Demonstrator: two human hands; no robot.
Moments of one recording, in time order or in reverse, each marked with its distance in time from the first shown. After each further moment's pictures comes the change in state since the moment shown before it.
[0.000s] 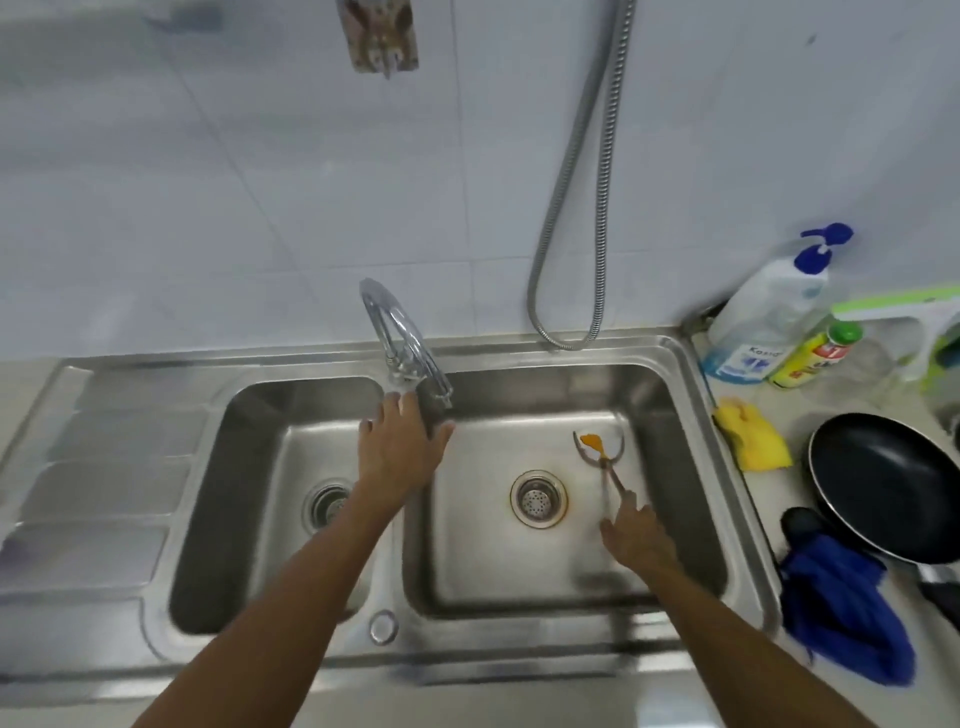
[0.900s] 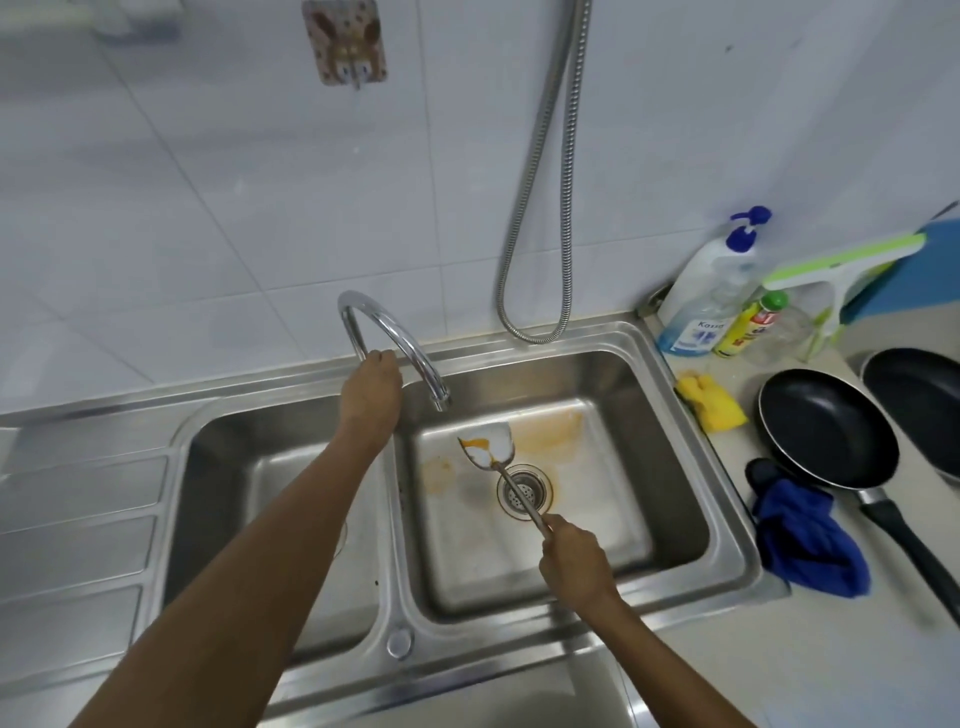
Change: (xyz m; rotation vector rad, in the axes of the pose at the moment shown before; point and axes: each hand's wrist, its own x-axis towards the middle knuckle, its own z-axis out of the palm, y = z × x) left_hand 0.088 -0.022 -0.018 -0.023 0.069 0.235; right_hand -0.107 -0.077 0.037 0.165 0.133 -0.145
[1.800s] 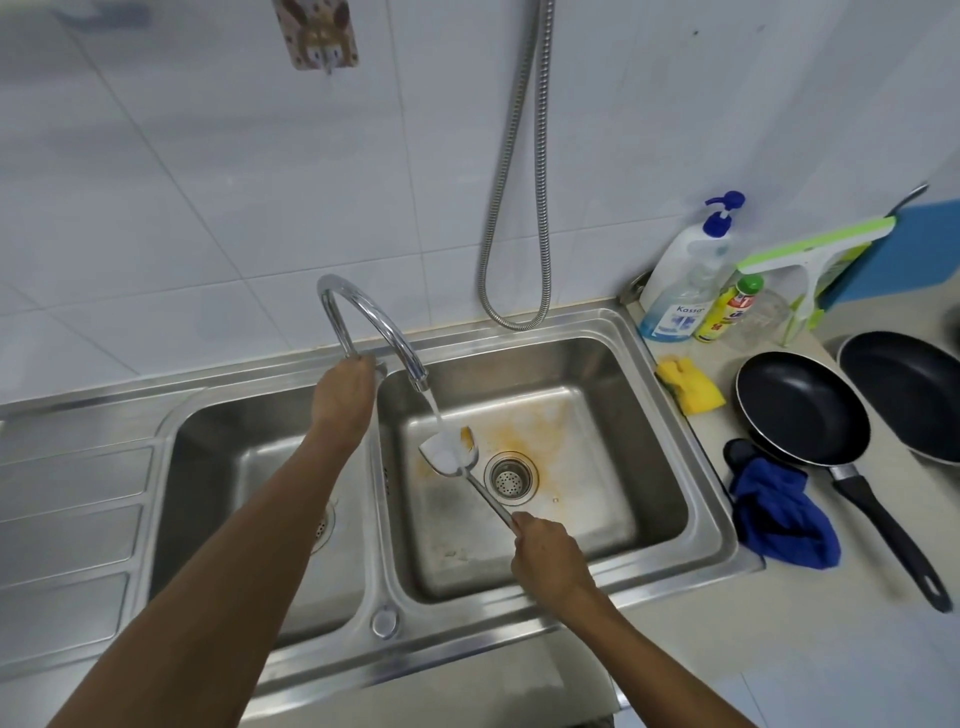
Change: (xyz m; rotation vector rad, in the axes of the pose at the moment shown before) left_hand -0.030 0.005 -0.018 0.040 0.014 0.042; right_hand -0.030 -0.010 -0.003 -0.051 -0.057 -0.104
